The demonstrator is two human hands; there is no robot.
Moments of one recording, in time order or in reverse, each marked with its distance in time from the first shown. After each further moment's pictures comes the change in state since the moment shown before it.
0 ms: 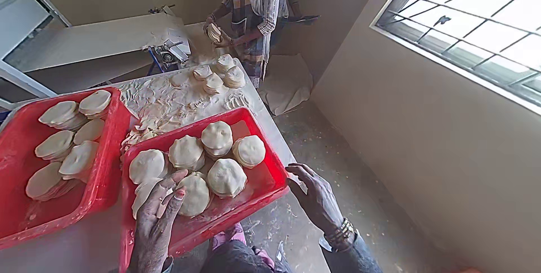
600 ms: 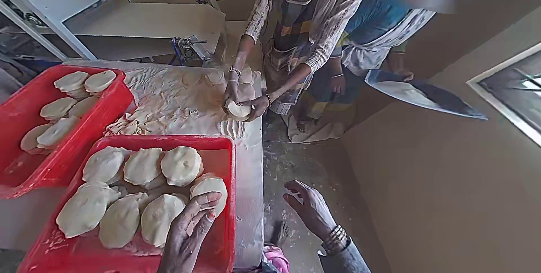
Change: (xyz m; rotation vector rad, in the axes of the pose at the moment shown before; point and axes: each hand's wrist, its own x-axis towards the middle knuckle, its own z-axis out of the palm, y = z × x) left_hand 0.052 0.010 0.237 -0.048 0.124 -0.171; right_hand 0.216 0.188 -0.048 0.034 -0.694 0.061
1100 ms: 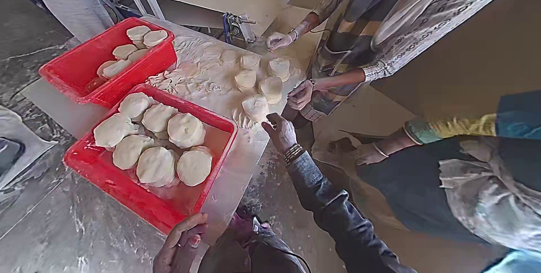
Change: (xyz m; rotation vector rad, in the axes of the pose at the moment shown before) left_hand -0.084 -0.001 0.153 -0.099 0.578 -0.062; right_hand 0.207 -0.068 -0.057 -0.059 -0.121 -0.383
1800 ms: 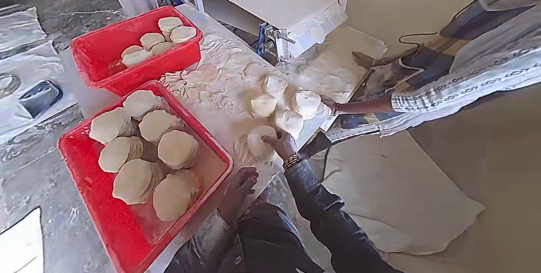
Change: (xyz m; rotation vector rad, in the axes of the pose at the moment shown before) left_hand 0.231 -0.073 0.162 -0.131 -0.024 -0.489; right_hand 0.170 0.027 -0.002 -0.004 -0.294 0.249
